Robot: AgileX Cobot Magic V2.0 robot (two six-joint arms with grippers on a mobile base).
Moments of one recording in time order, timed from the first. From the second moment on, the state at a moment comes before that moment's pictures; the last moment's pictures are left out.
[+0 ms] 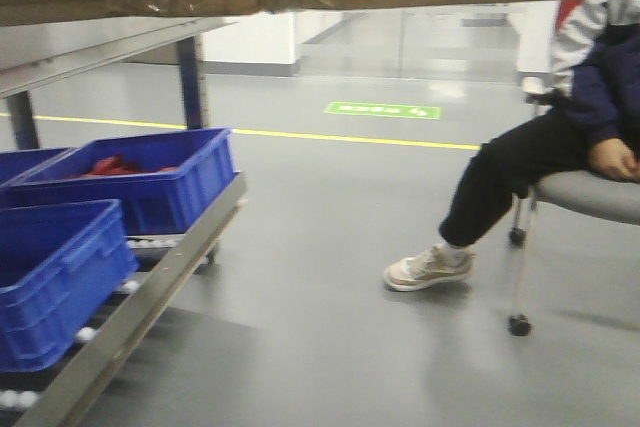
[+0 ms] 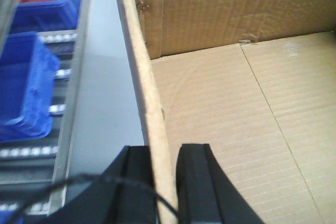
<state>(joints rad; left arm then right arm) -0.40 1.37 -1.81 0.16 1.25 -0.25 0.53 1.29 -1.78 -0.06 1.25 0.13</state>
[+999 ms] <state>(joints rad) -0.40 1.37 -1.81 0.16 1.25 -0.25 0.53 1.28 -1.78 -0.06 1.25 0.13</state>
